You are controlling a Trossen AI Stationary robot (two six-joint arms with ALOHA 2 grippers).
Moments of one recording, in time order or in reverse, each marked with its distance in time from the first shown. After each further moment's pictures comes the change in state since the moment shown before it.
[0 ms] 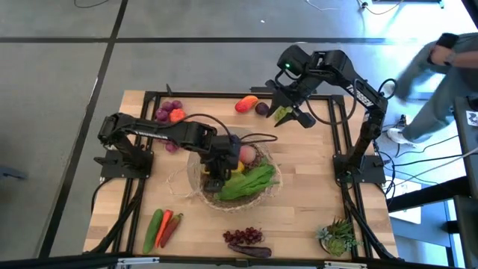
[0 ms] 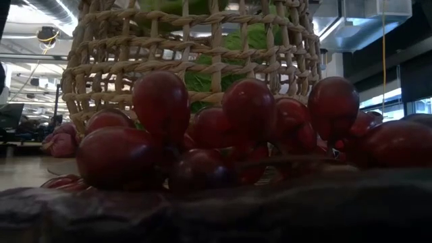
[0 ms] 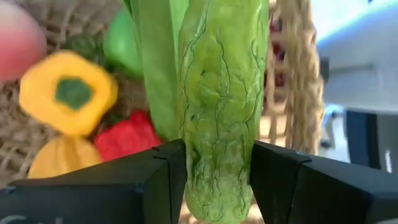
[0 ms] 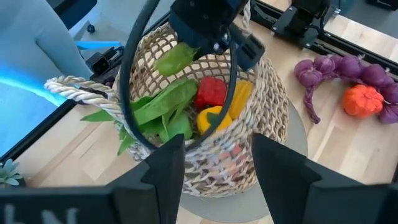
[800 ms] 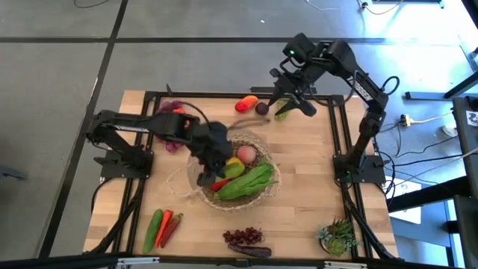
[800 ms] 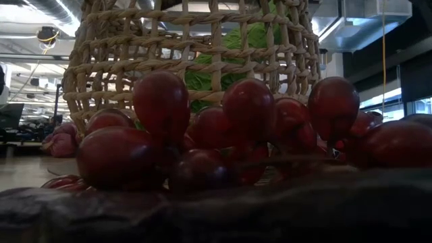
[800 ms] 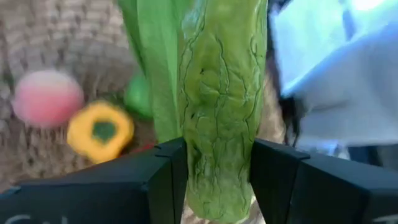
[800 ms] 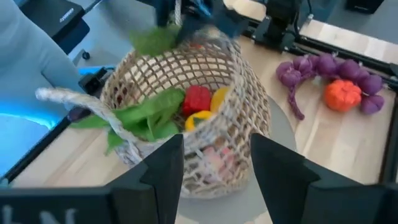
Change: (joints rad) left arm 0.006 -0.149 -0.003 0.031 -0.056 0.020; right arm -0.125 0.008 0.000 0.007 -0.108 0.003
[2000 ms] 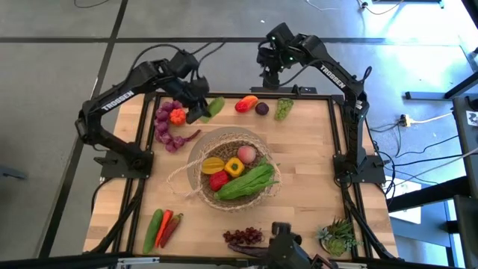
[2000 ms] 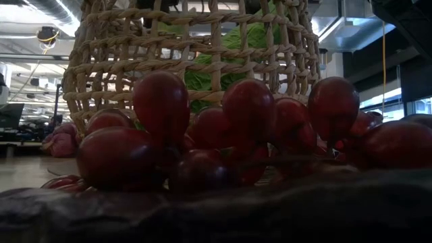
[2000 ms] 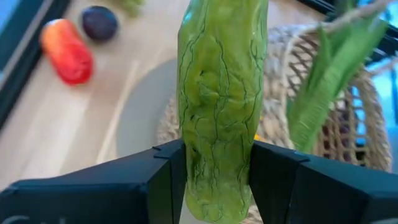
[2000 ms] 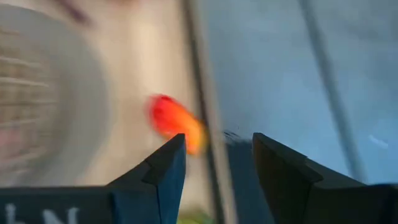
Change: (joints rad) left arm 0.664 -0.129 0.001 -0.141 0.188 0.314; right arm -0.157 0.219 0.000 0.346 0.623 0.312
